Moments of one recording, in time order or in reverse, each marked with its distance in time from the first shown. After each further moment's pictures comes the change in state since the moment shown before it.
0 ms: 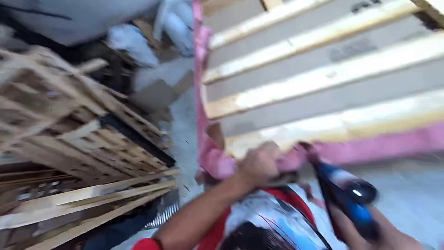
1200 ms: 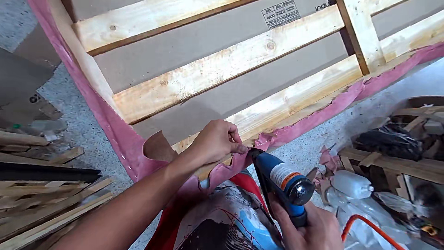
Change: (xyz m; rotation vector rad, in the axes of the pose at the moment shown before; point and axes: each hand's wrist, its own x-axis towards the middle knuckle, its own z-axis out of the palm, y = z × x) left_hand 0.081 -0.073 -0.017 -0.515 -0.784 -0.347; right_hand 0.010 -0.108 0.048 -0.161 0.094 0.195
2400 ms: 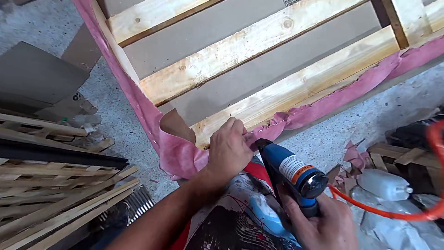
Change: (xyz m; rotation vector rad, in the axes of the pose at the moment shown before) left_hand -0.062 -0.004 0.070 0.294 0.693 0.130; right_hand -0.029 0.011 0.015 0.093 0.026 -0.109
